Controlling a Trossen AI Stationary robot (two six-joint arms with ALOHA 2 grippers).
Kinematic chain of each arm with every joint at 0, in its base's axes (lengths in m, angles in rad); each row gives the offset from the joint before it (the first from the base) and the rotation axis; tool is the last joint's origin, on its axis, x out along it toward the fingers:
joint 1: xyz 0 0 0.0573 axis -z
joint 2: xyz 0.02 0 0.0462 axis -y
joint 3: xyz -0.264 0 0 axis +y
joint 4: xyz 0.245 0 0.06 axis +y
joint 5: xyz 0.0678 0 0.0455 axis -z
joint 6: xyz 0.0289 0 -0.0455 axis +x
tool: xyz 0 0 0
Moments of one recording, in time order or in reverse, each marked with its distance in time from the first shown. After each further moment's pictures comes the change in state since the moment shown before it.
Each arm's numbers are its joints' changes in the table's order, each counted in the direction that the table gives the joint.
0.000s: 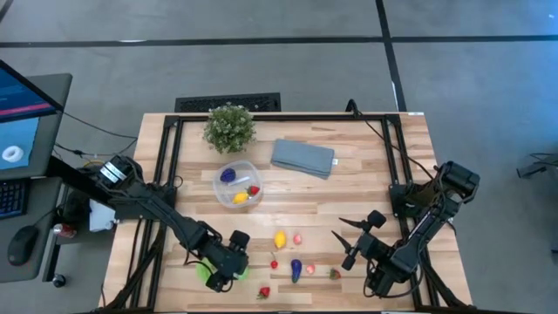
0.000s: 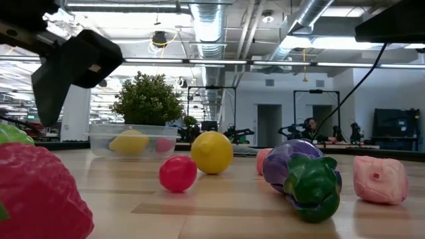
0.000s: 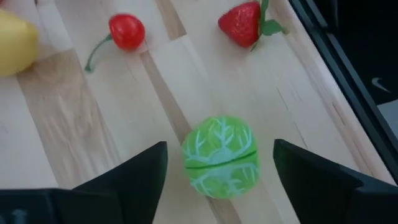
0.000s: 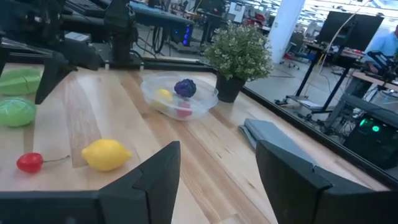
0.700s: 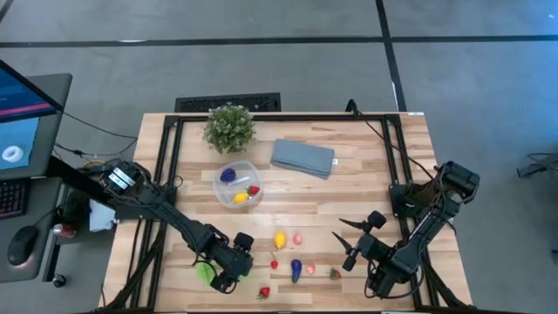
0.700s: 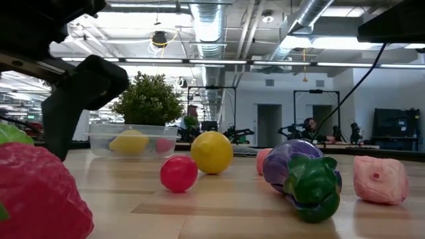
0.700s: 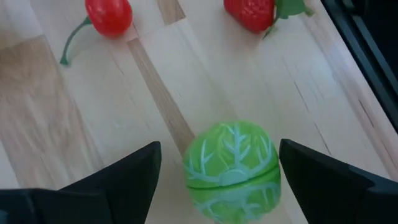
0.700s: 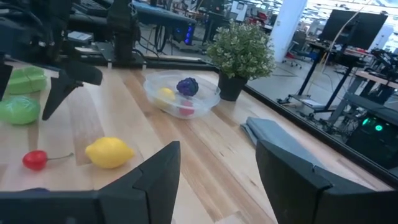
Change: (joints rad) left arm -0.018 -0.096 -0.015 -0.039 0.041 0.022; right arm -0.005 0.000 0.000 -0.002 -0.007 0.001
